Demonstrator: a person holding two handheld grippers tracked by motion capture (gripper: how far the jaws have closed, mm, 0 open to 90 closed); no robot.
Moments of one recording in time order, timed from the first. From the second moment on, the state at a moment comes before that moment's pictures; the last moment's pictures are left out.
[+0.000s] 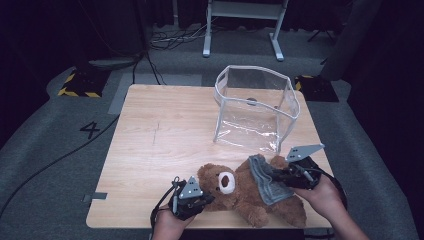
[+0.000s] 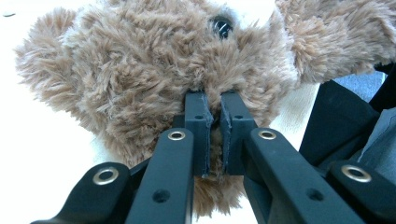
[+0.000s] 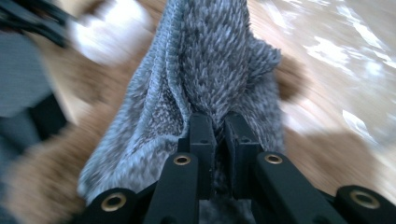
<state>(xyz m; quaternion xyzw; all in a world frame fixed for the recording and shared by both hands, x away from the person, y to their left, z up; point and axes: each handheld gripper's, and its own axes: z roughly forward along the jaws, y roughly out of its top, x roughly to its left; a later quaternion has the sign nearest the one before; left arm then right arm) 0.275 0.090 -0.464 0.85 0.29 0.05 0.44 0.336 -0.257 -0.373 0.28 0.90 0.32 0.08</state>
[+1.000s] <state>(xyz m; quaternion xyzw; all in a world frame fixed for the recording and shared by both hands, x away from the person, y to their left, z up) 0.287 0.085 -0.452 0.84 0.31 0.05 0.45 0.305 -0.187 -0.326 0.18 0.92 0.34 0.09</state>
